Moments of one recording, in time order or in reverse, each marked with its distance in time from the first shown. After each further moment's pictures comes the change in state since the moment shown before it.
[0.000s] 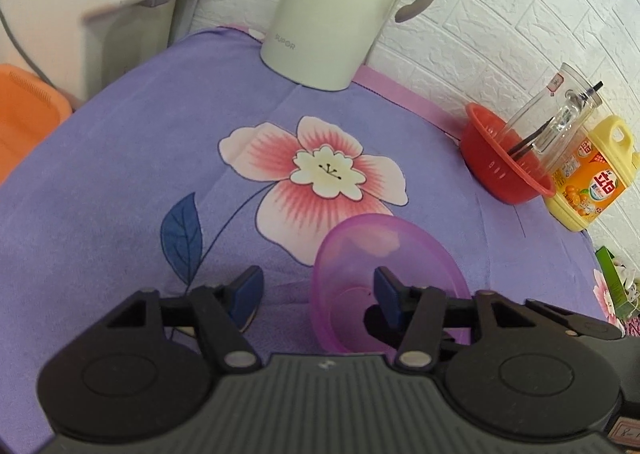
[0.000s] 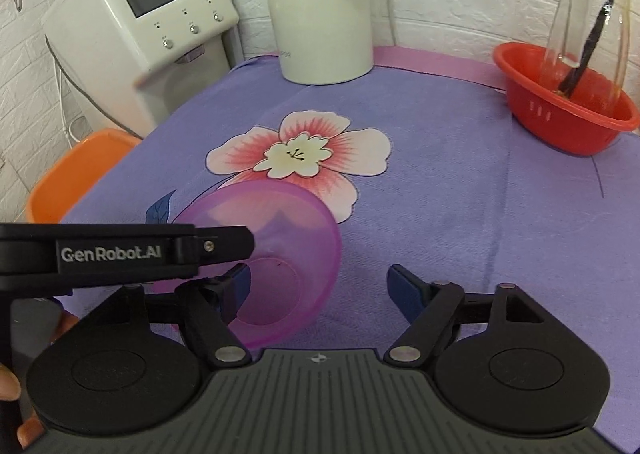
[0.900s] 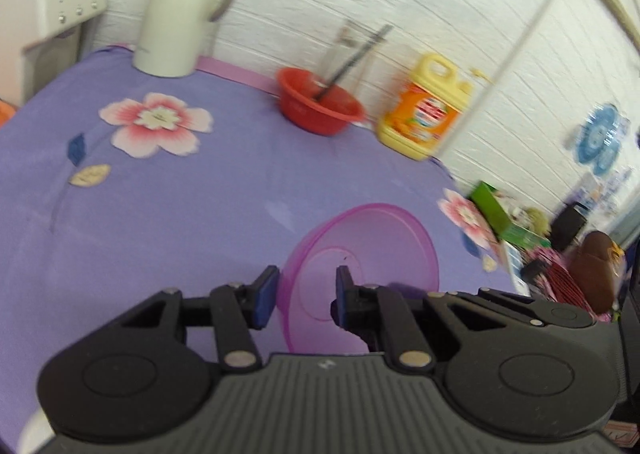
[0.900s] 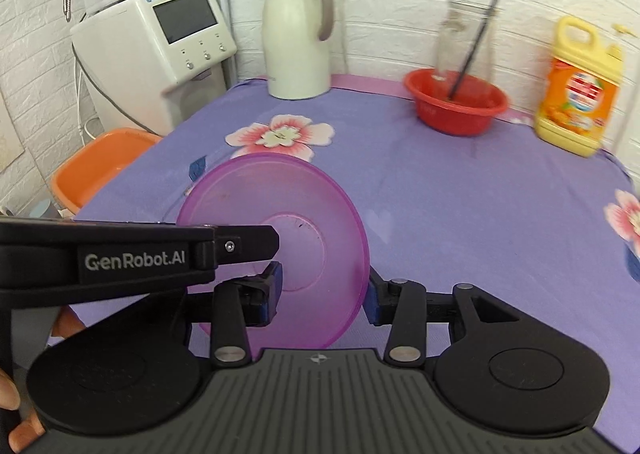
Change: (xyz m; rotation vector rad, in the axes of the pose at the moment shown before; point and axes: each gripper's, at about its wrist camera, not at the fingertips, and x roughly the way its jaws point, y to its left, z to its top) left arm -0.152 -0.133 -0.127 0.157 -0.002 -0.261; right arm -0.199 -0.003 -0.104 0.017 -0.087 -0.142
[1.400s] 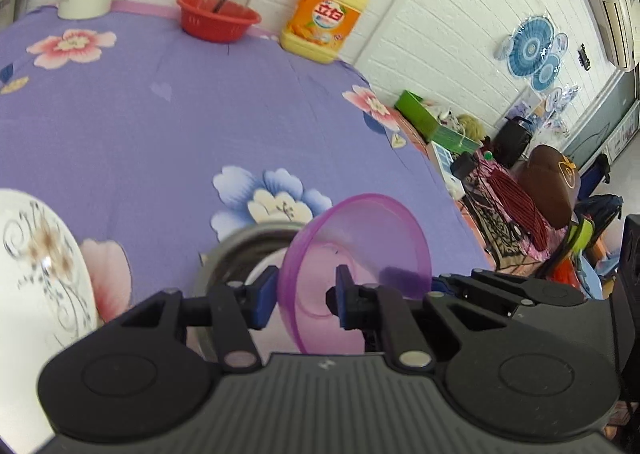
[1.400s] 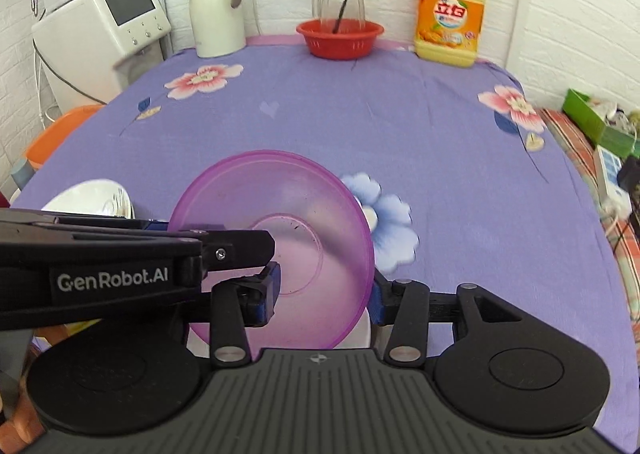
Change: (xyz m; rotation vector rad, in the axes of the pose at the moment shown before) left arm -0.010 -0.084 -0.117 0.101 0.149 -0.127; right arm -0.086 -0.045 -0.123 0.104 0.047 -0.138
